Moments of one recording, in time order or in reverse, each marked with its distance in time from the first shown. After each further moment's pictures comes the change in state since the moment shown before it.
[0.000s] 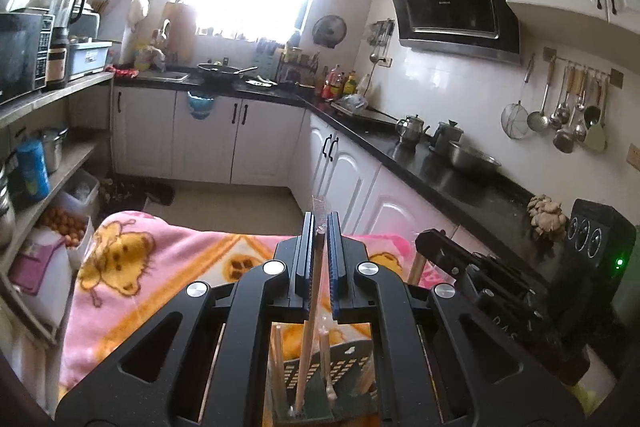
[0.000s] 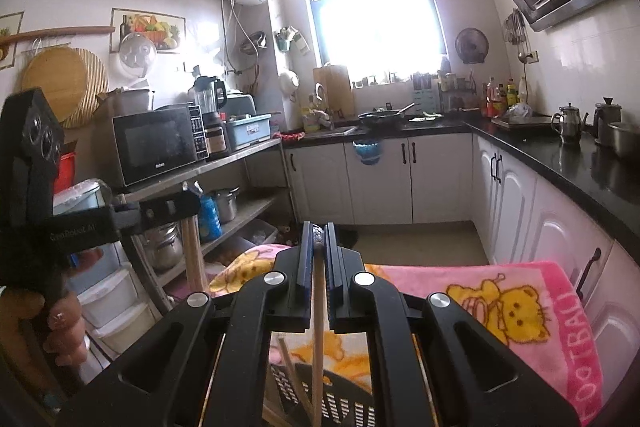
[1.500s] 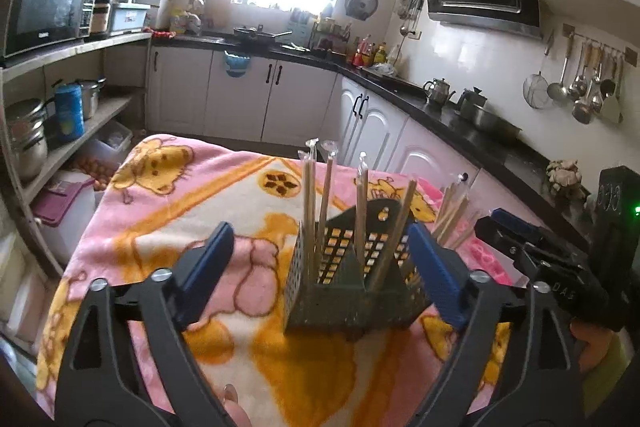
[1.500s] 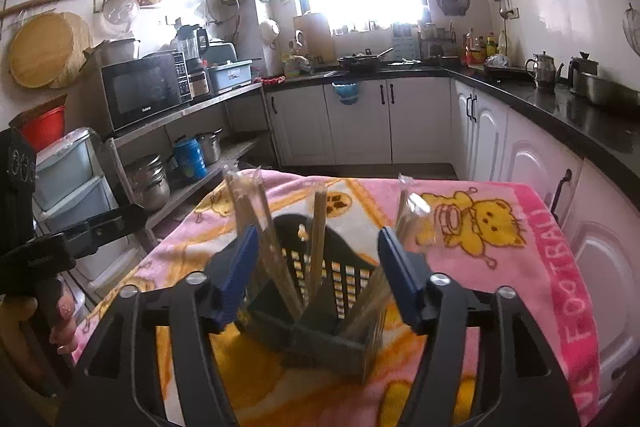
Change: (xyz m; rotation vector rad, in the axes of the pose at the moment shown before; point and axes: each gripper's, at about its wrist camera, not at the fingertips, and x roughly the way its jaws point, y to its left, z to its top) left arm -0.057 0.011 -0.120 -0.050 0.080 0.113; right arm -0.066 0.000 -0.092 0.005 0.191 -0.077
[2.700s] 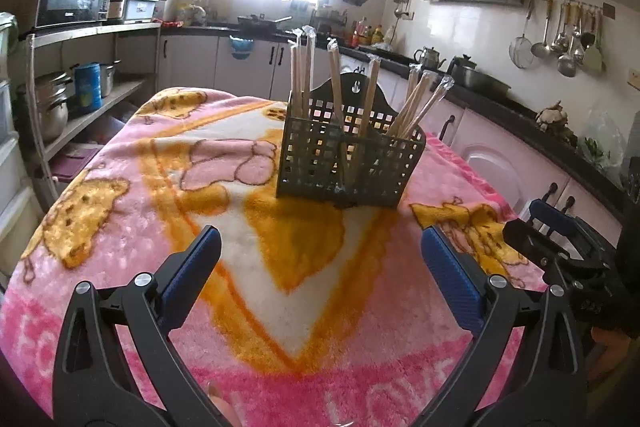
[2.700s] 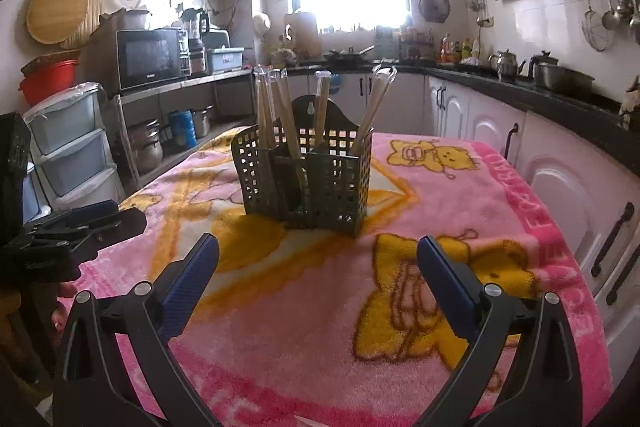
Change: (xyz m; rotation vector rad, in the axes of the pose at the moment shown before) left arm -0.066 -0.026 -0.145 0.035 0.004 0.030; right arm -0.105 0.040 -0.150 -0.047 -0.038 -0.116
